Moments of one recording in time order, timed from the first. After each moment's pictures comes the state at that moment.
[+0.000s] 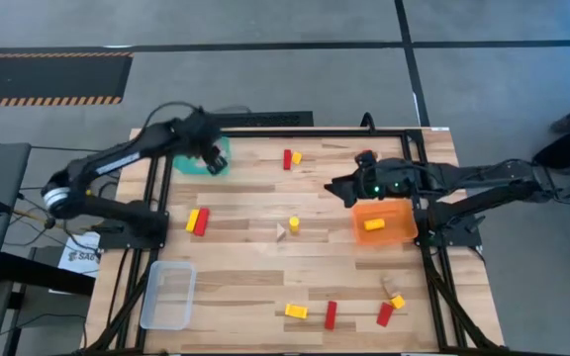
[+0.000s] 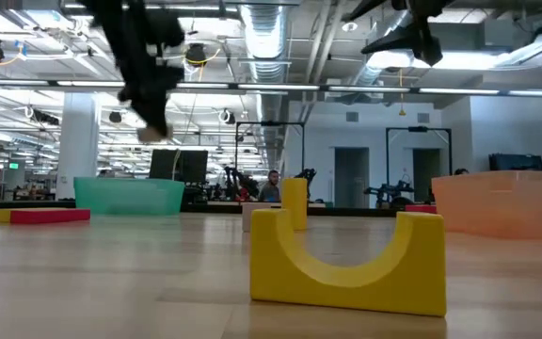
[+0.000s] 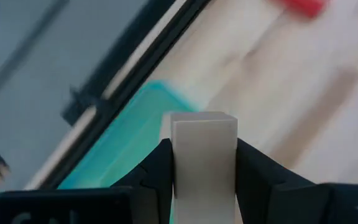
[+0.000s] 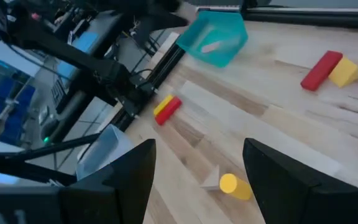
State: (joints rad) left arm 0.72 1.26 1.02 -0.79 -0.16 0.09; right arm 0.02 1.04 0.91 -0.30 0.26 0.90
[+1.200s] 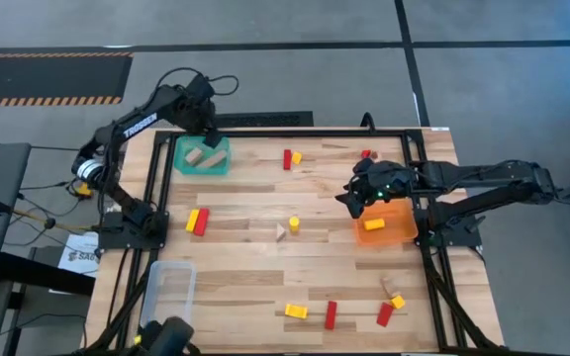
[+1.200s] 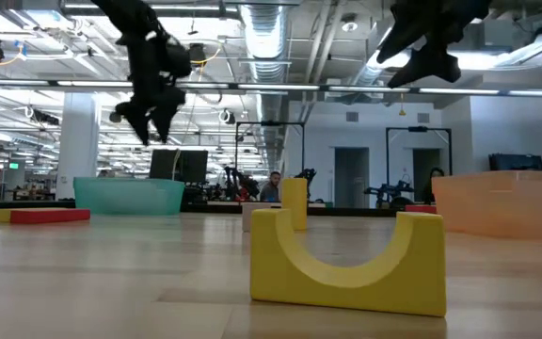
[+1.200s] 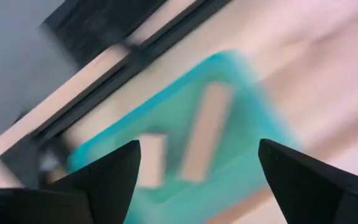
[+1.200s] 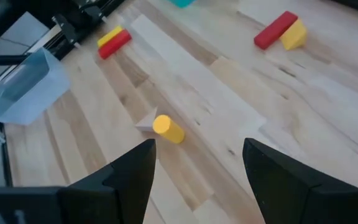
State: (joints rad) left arm 0.95 1.56 1.34 -1.07 -0.01 0.03; right arm -0.03 1.04 0.91 -0.57 0.18 0.69
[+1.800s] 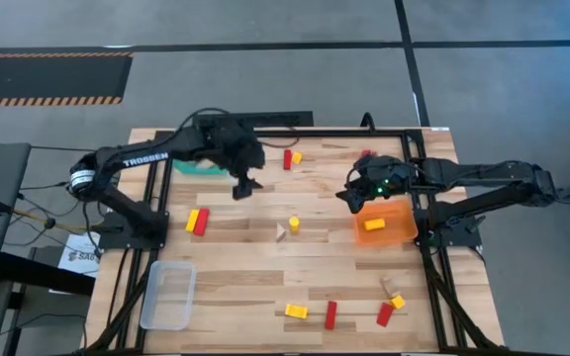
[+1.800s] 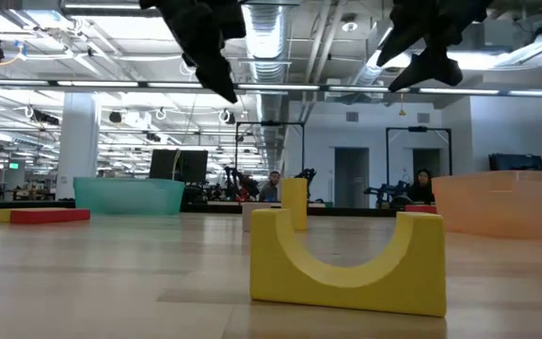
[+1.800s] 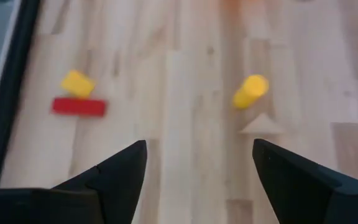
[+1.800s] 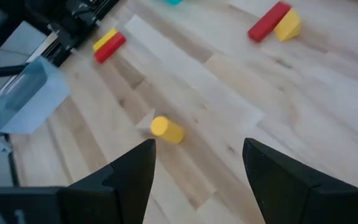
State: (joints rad) left arm 0.36 1.49 1.34 -0.81 0.21 0.27; right arm -0.07 1.04 0.91 -0.58 0.13 0.74
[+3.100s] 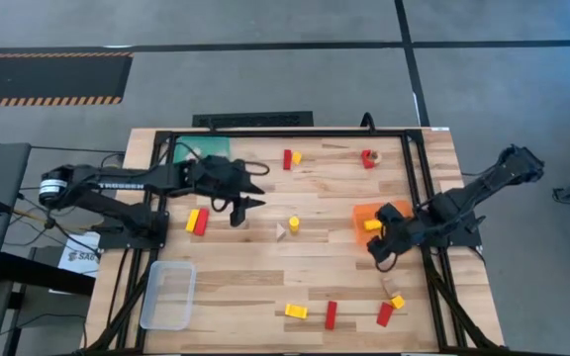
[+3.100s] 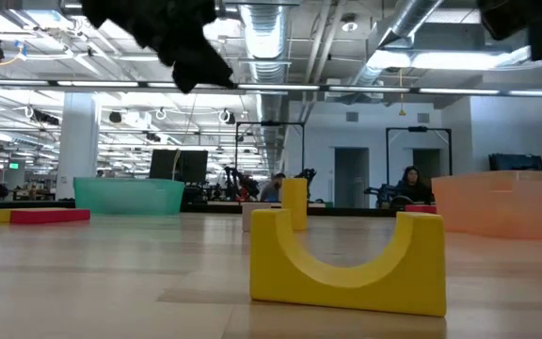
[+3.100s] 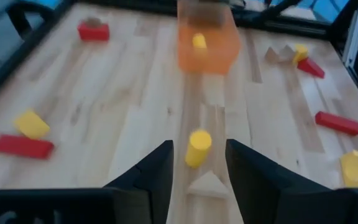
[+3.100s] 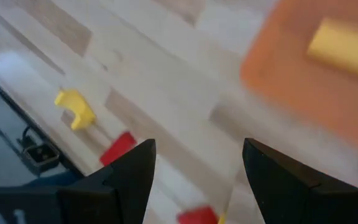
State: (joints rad) left arm 0.16 1.21 0.82 -0.17 0.12 -0.07; right arm 0.52 1.05 0.90 -0.95 0.13 1.55
